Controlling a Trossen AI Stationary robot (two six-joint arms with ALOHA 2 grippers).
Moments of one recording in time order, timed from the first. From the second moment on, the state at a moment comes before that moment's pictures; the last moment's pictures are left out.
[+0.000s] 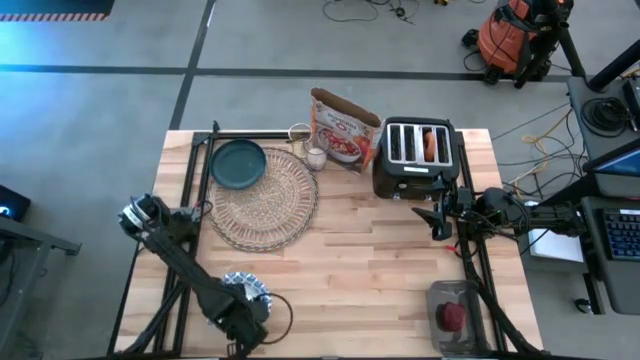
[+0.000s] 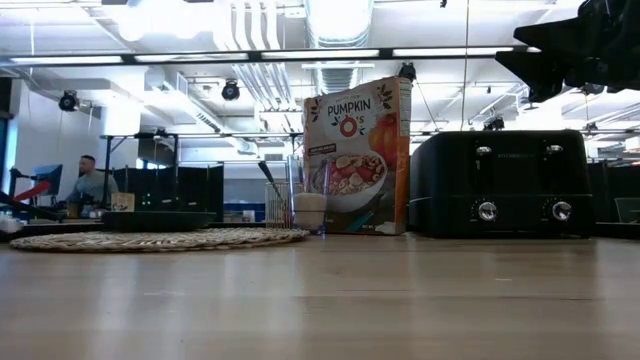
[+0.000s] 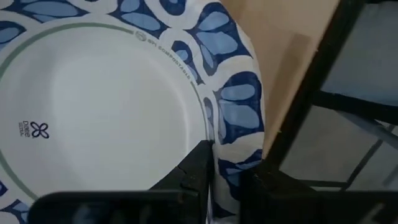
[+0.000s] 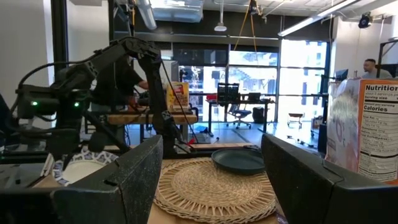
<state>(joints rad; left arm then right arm) -0.81 1.81 1.25 -0.83 0.25 -1.08 -0.01 0.04 0.01 0.27 0.08 -0.06</state>
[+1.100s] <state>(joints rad) -0.79 1.83 1.52 -1.47 -0.22 -1.03 -0.01 0.04 0.01 0.27 0.08 -0.06</state>
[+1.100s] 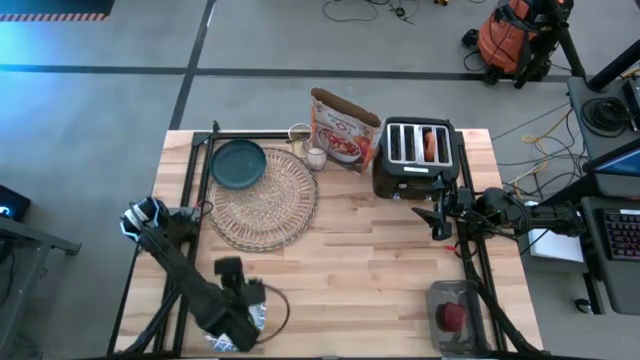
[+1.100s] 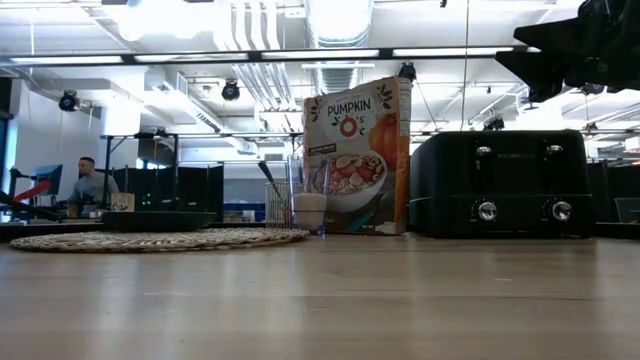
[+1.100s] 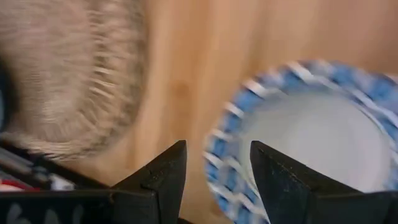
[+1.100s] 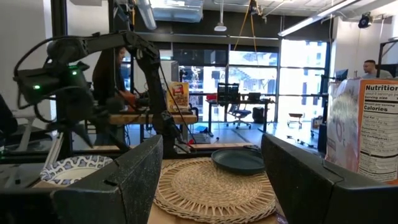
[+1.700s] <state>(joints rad) -0.31 1.81 1.18 -1.13 -0.40 -0.72 -0.01 0.04 0.01 0.27 0.08 -0.06</state>
